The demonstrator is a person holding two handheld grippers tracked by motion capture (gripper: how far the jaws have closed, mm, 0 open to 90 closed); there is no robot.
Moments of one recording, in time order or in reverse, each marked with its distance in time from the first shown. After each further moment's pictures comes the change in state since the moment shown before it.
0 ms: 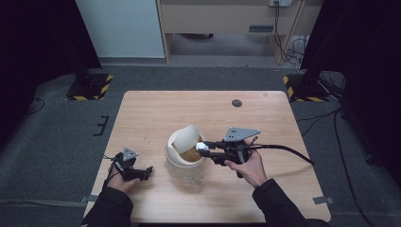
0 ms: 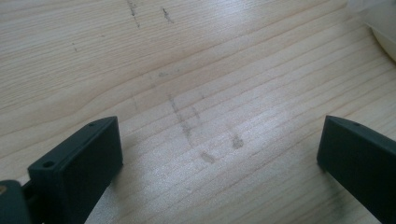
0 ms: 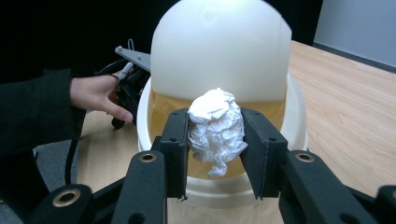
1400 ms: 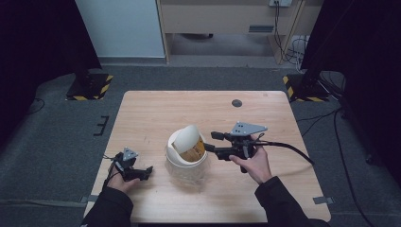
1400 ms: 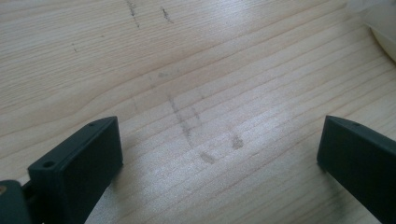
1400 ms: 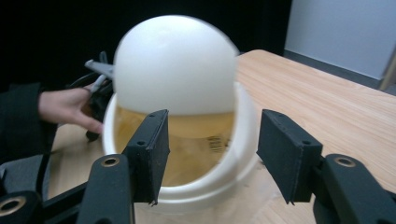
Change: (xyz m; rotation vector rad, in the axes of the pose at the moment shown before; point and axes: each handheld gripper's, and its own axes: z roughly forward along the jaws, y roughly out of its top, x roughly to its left) left arm 0.000 0.000 0.000 0.000 -0.001 0.001; right arm -0.015 0.006 -0.015 -0.044 -0.110 0.013
